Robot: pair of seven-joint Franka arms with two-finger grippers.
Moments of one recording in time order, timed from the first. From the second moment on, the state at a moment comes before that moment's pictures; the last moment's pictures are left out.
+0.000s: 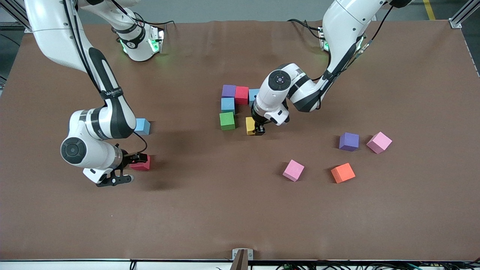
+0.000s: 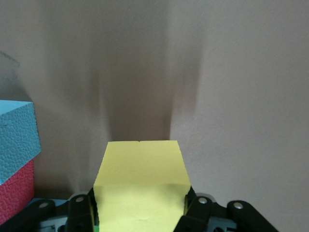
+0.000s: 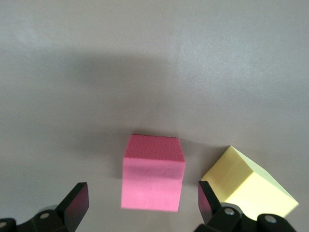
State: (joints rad) left arm -0.36 0.56 -0.44 -1.97 0.18 2.63 -2.54; right arm 0.16 0.58 -0.03 -1.70 0.05 2.13 -0.05
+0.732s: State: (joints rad) left arm -0.42 0.58 -0.44 -1.99 0.19 2.68 -2.54; right arm 0.14 0.59 -0.03 -1.82 0.05 2.26 -0.05
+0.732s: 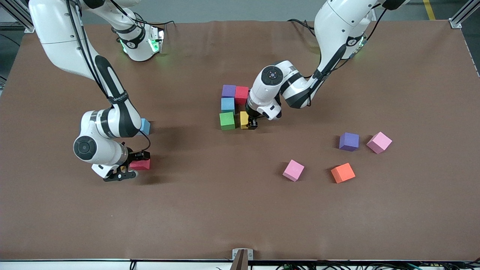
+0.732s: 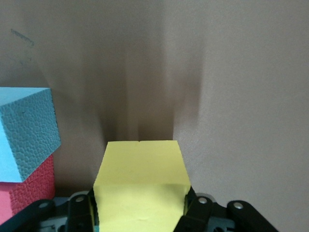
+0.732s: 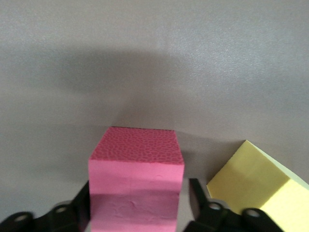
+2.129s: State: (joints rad) left arm -0.44 0.63 -0.44 -1.96 0.27 2.70 -2.55; right arm 0.39 0.58 -0.01 -1.63 0.05 2.09 0.25
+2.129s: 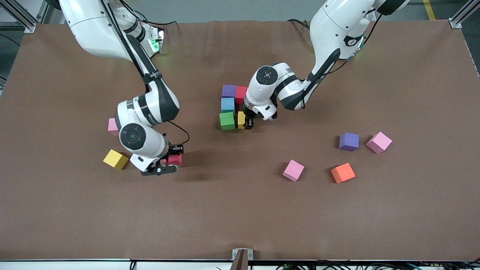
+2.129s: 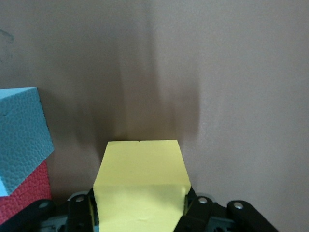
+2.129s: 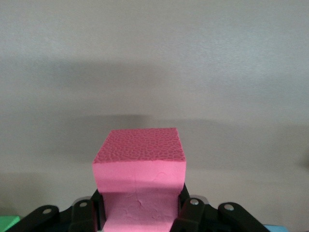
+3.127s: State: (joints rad) left arm -0.44 0.66 -0.43 -1.91 0.27 2.70 -2.56; right arm 0.40 0.64 -0.01 -1.58 0.05 2.09 0.26
